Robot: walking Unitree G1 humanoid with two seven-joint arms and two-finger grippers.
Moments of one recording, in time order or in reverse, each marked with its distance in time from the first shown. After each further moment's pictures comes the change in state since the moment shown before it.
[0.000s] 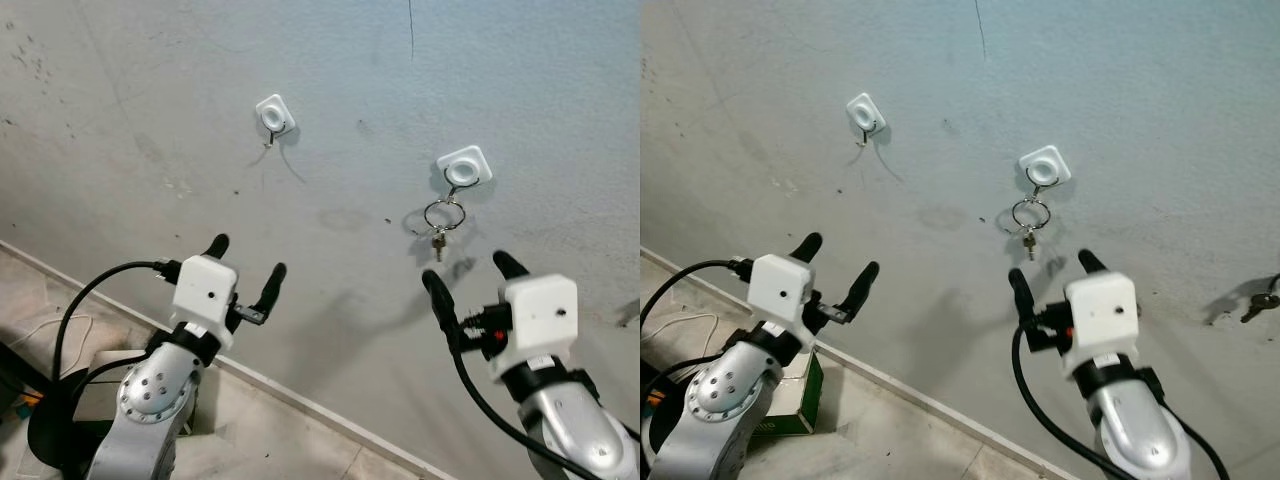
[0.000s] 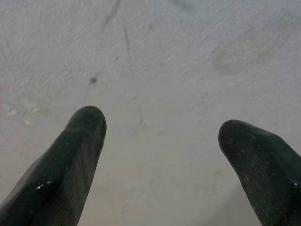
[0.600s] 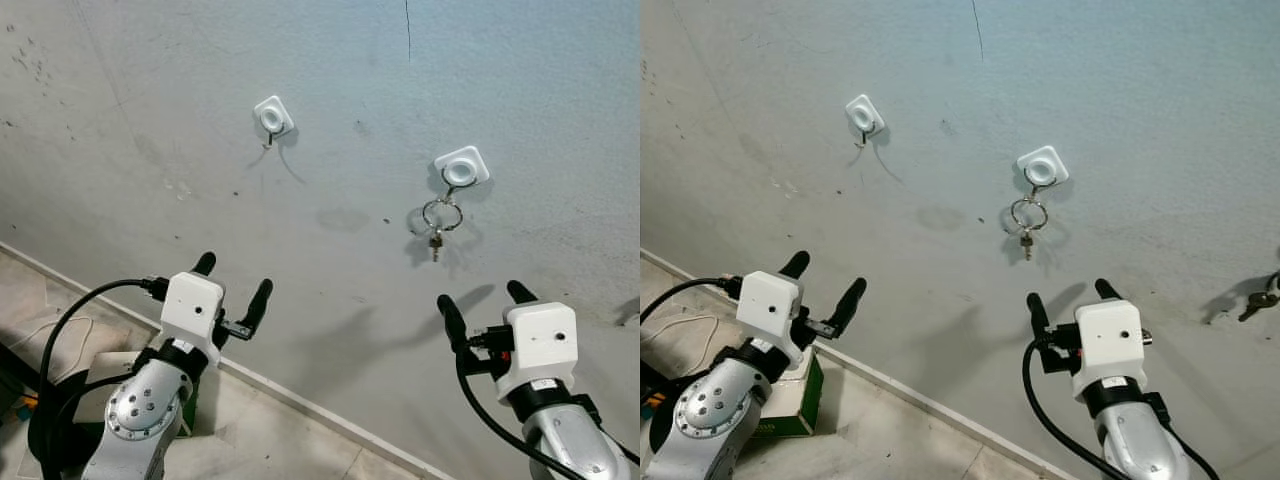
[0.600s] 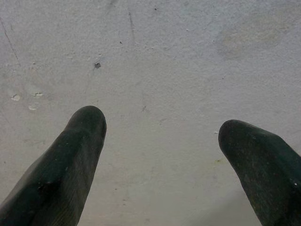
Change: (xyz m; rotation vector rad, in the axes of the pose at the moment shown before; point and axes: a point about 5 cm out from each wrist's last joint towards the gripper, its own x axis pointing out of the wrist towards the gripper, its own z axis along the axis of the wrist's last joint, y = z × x) left arm -0.006 0.000 -0.007 -0.008 0.028 0.008; right arm 0.002 -0.002 -0.015 -0.010 0.021 -0.038
